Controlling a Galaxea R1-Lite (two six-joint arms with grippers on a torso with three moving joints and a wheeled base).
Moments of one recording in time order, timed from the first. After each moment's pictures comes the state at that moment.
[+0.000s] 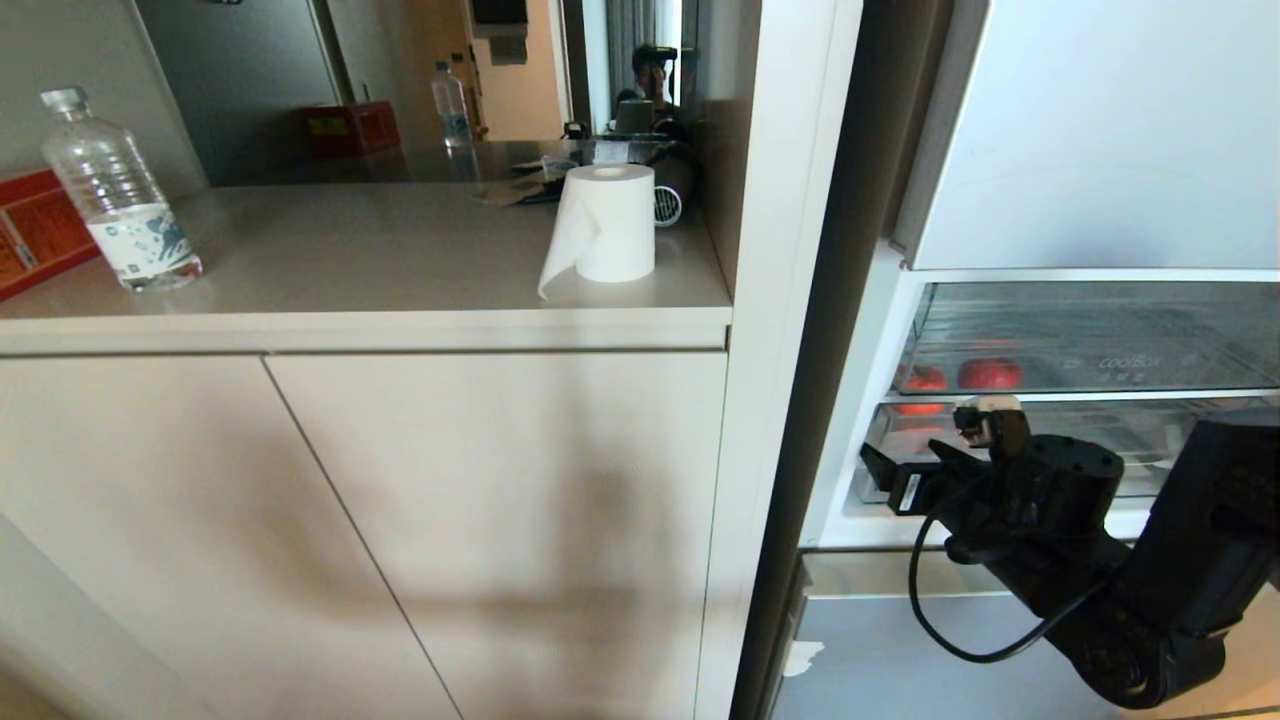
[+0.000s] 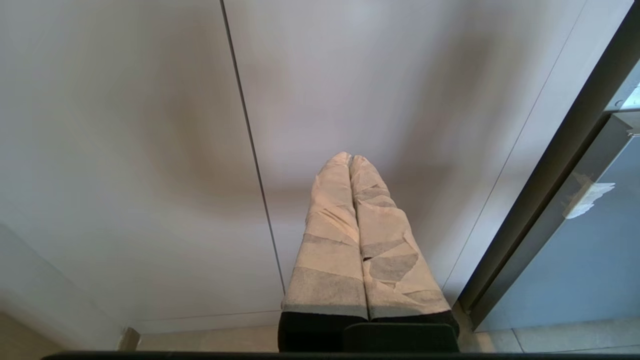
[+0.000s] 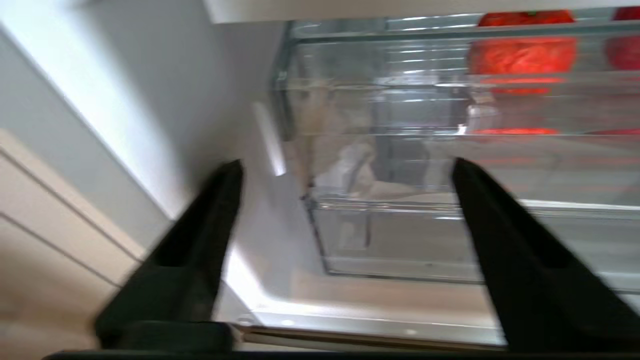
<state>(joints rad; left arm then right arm) 0.00 0.00 0.00 0.00 0.00 0.02 0.24 2.14 -0.52 -1.52 -0.09 0.10</state>
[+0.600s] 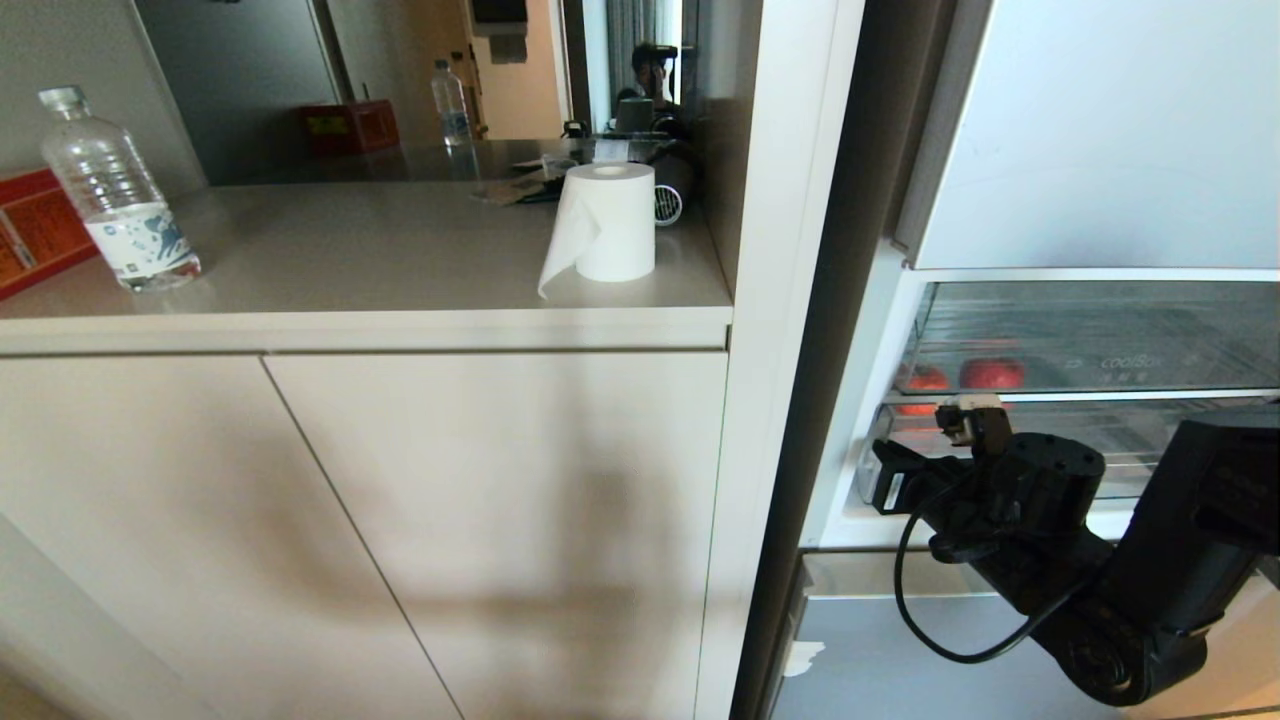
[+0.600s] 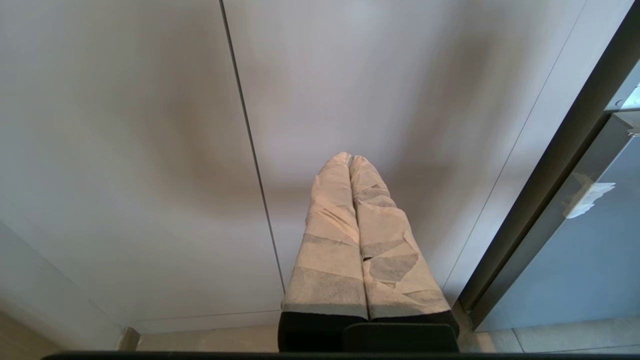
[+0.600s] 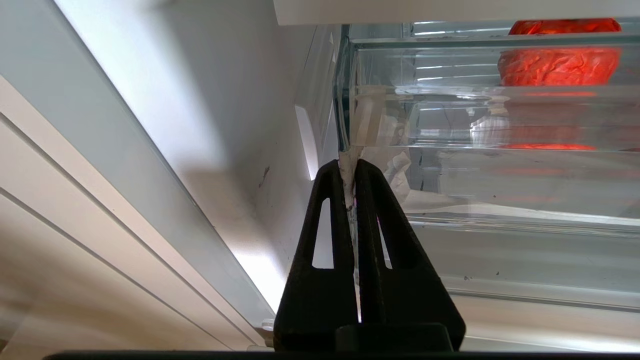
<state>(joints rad) 0.00 0.00 0.00 0.00 0.00 0.02 0.28 2.14 -0.54 -1.52 -0.10 0.09</state>
